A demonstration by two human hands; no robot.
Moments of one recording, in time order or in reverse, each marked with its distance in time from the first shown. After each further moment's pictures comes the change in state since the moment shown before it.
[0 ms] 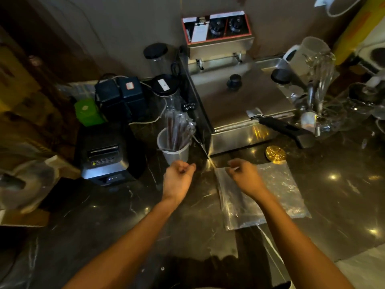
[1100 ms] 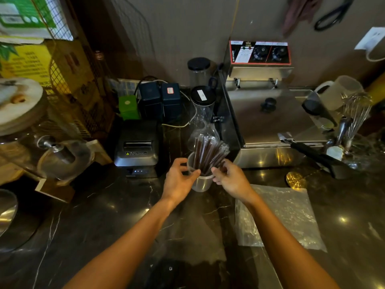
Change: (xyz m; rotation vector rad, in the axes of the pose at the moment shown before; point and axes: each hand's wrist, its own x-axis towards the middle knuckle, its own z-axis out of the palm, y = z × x) left_hand -0.003 -0.011 -0.067 -0.048 0.000 0.088; right_hand -0.002 -0.100 0.046 0.232 -0.213 -0.179
